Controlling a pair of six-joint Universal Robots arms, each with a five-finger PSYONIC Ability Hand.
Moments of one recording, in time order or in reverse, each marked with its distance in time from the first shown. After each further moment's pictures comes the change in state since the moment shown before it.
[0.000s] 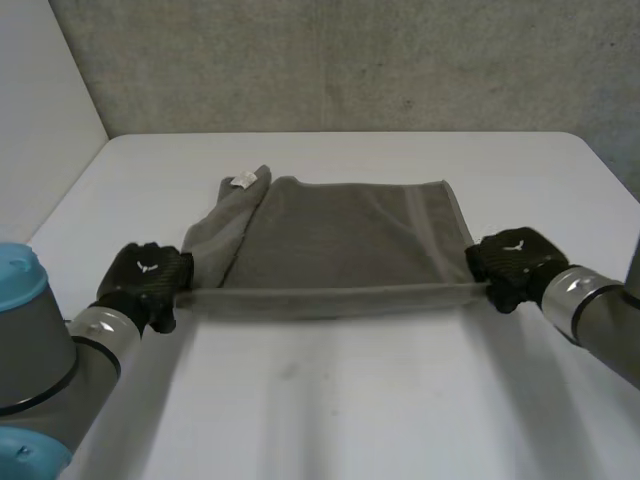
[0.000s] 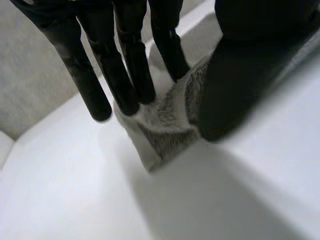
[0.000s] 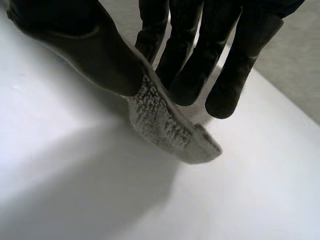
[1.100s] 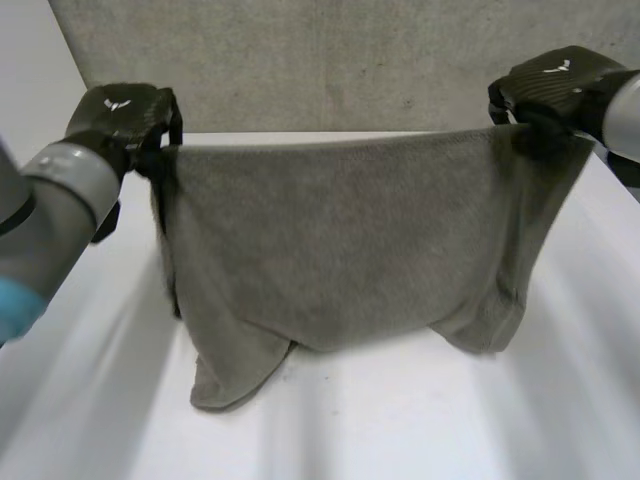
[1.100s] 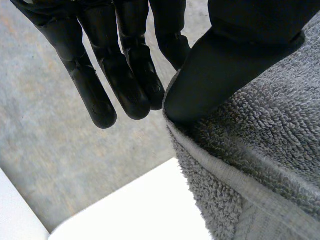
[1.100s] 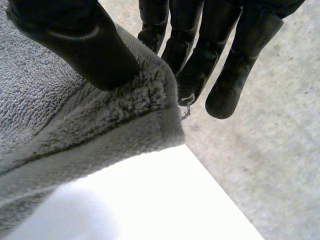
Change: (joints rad) left arm -0.047 -0.031 0.617 -0.290 -0.029 -0.189; right arm 0.044 0.064 -0.860 0.570 -0.023 0.006; left_hand 0.443 0.458 0.456 0.458 0.440; right_hand 0.000 -0.005 0.000 0.000 -0.006
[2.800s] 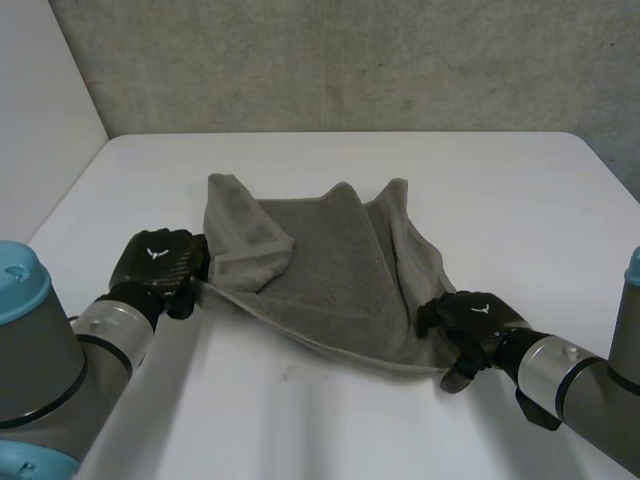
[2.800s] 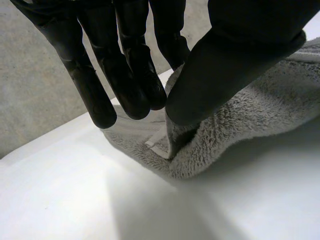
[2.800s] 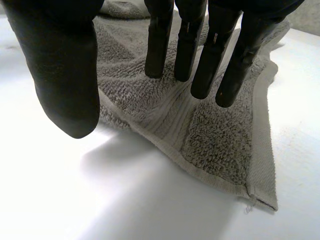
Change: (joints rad) left arm -0.031 0.075 -0.598 0.301 0.005 0.002; right arm 0.018 -0.129 1.114 -0.635 -0.102 0.276; left_hand -0.012 0.000 0.000 -0.001 -0.006; right_hand -0.757 -0.752 -0.759 -0.748 -0.795
